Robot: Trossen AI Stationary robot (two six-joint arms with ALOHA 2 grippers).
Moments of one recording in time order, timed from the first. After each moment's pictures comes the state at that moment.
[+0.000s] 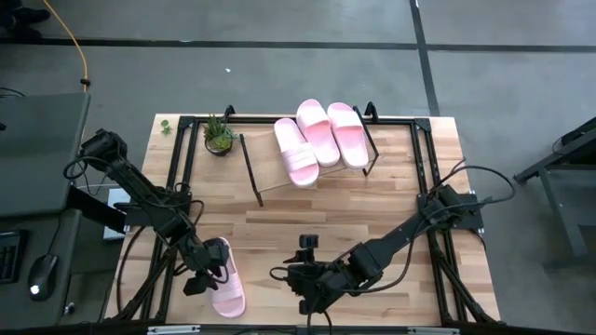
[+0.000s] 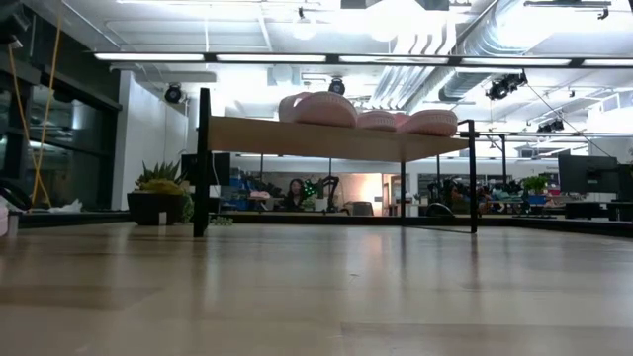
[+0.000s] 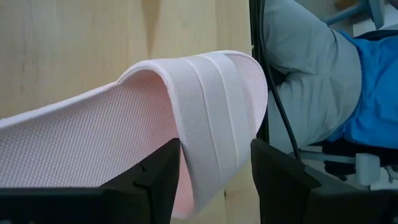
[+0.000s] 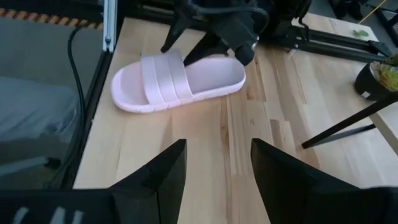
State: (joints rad) left arm -0.69 1.22 0.51 -0.15 0.12 -0.89; right arm 0.59 2.04 1.95 -0.70 0.55 0.25
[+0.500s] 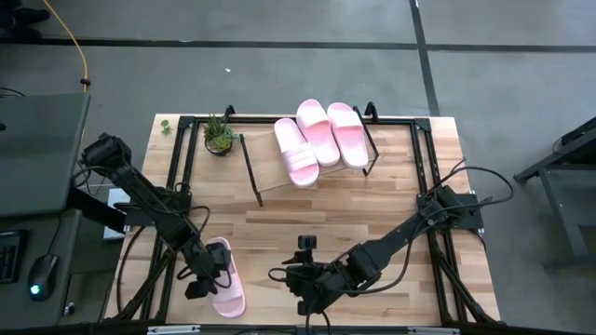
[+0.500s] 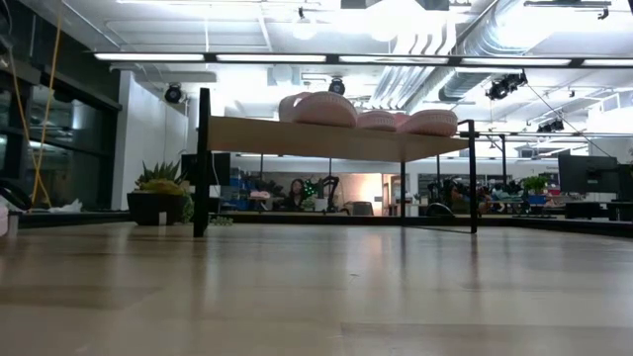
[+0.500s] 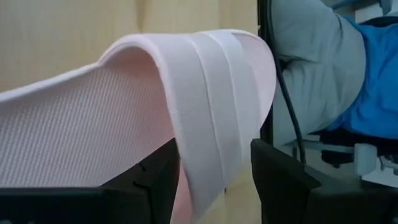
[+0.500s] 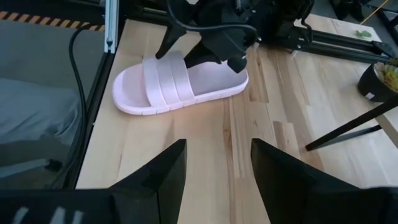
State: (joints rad) left arm -0.69 1.31 0.51 -0.09 0.18 -0.91; right arm 0.59 2.06 1.95 -0.68 0.55 0.25
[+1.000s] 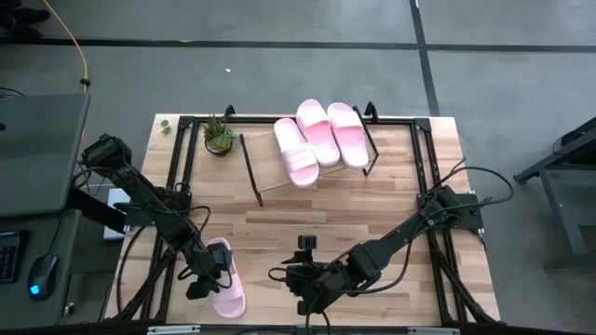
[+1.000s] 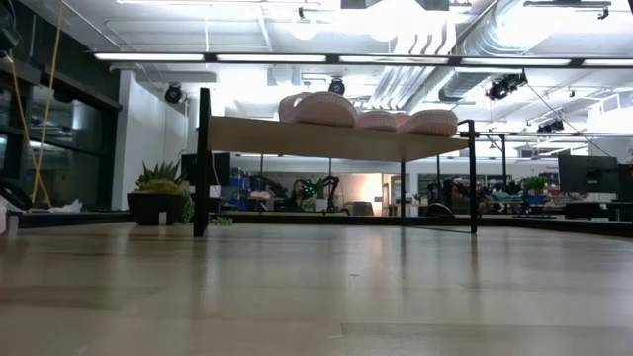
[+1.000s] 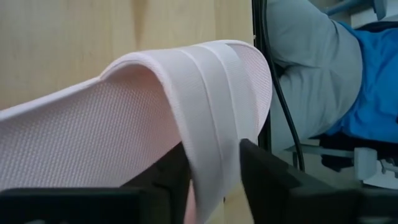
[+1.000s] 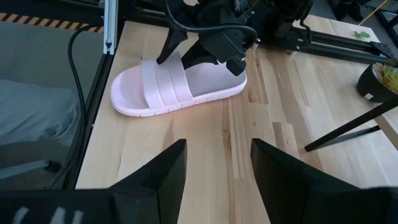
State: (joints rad) left arm -0.69 1.31 0.51 -0.06 0.17 -0.90; right arm 0.59 2.06 1.95 -0.67 0.55 0.25
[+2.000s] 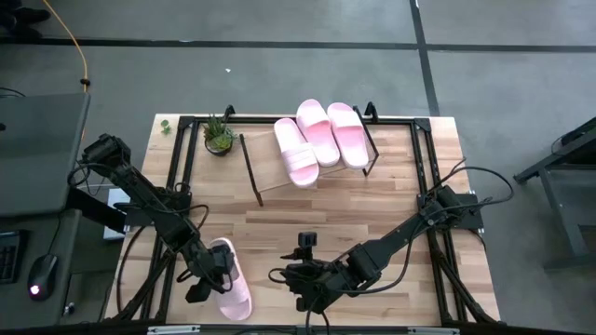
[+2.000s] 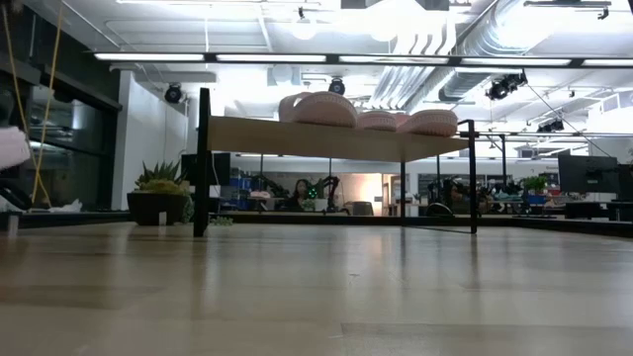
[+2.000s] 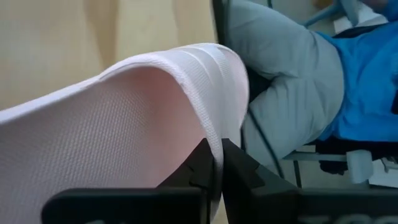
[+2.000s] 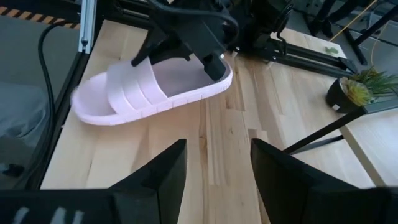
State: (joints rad) left arm -0.69 1.30 0.58 -0.07 0.14 -0.82; right arm 0.59 2.06 1.95 -0.67 0.64 0.17
